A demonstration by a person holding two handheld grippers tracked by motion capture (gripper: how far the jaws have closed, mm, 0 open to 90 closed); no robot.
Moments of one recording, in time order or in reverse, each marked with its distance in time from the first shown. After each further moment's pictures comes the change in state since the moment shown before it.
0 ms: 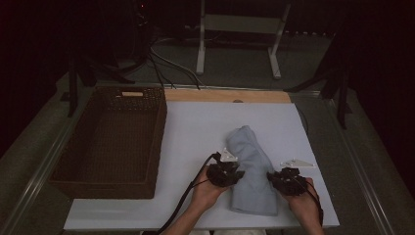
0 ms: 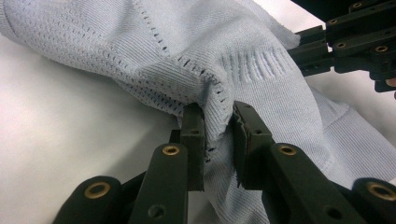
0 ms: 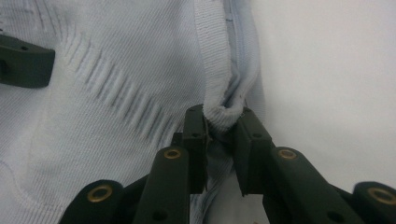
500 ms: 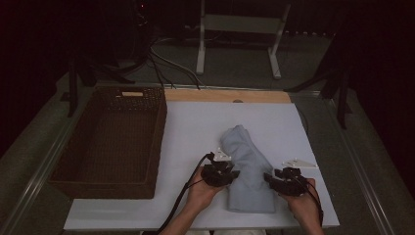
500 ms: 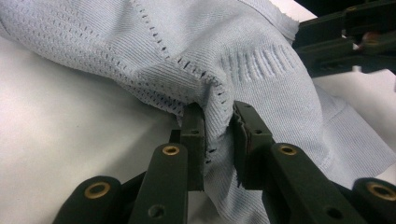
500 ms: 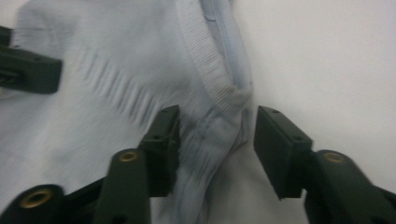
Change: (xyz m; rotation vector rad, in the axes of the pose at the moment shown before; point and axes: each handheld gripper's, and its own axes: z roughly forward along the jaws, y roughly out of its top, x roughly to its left) left arm 0.007 -0.006 -0.006 -0.005 -0.006 -0.032; right arm 0.003 0.000 -0.009 -0.027 0.011 0.038
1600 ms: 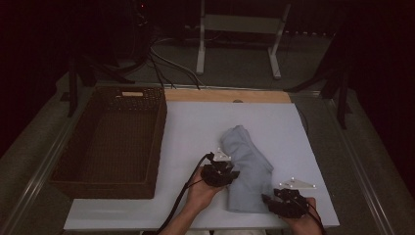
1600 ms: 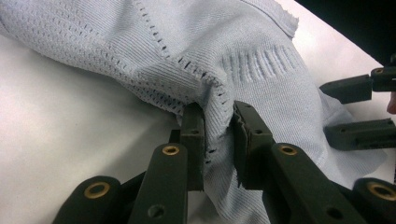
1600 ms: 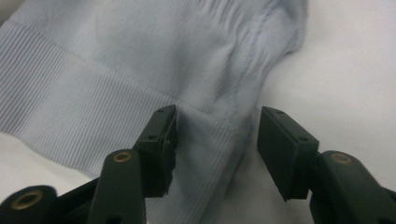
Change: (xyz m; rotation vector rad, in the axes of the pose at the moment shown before) left arm 0.001 -0.001 0.000 0.003 -0.007 -0.002; right arm 0.022 -0.046 -0.015 0.085 0.036 -0.052
